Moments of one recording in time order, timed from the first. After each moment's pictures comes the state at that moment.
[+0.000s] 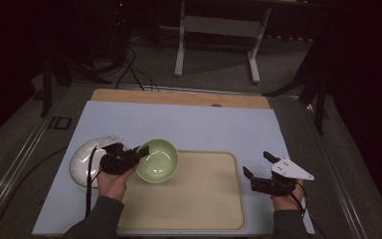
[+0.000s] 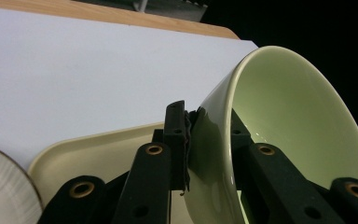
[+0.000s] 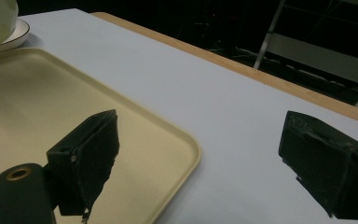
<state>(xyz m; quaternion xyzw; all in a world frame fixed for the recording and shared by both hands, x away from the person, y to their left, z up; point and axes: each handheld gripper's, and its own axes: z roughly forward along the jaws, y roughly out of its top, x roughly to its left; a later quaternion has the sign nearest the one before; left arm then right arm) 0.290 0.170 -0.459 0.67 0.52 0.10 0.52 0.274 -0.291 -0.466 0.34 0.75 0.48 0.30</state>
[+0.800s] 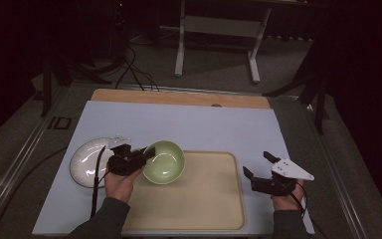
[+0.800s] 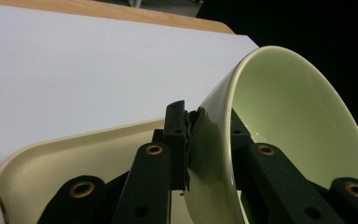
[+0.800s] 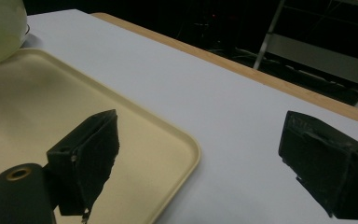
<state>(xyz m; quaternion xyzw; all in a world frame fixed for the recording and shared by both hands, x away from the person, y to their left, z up) 0.292 0.153 -0.463 0.67 0.52 0.10 0.52 0.274 -0.291 -0.466 0.34 0.75 0.48 0.30</state>
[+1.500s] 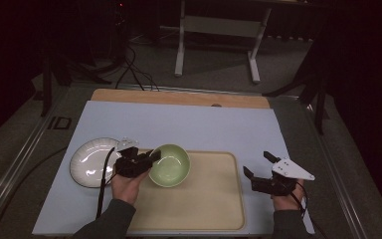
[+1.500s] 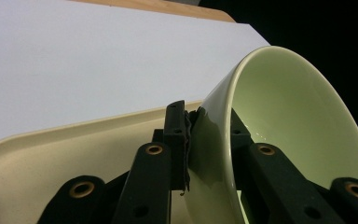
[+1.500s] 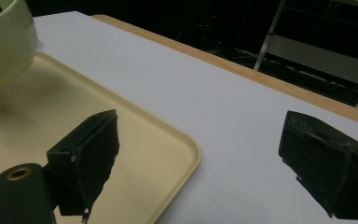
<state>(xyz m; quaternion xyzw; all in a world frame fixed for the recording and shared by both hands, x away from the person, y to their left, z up) 0.293 0.138 -0.473 0.68 0.52 0.10 0.50 0.275 -0.292 -0.466 0.34 0.75 0.48 0.30</state>
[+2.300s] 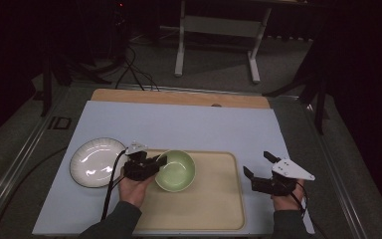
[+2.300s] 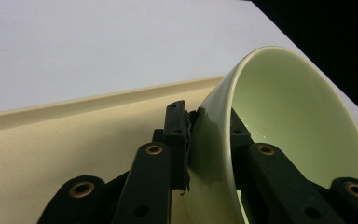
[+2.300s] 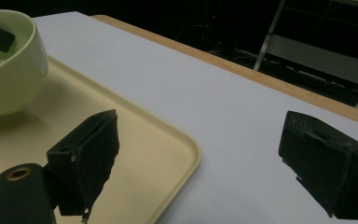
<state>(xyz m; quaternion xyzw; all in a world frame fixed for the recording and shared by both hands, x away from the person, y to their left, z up) 0.294 0.119 -0.489 0.70 0.52 0.08 0.48 0.274 -0.292 -0.466 0.34 0.75 0.48 0.30</state>
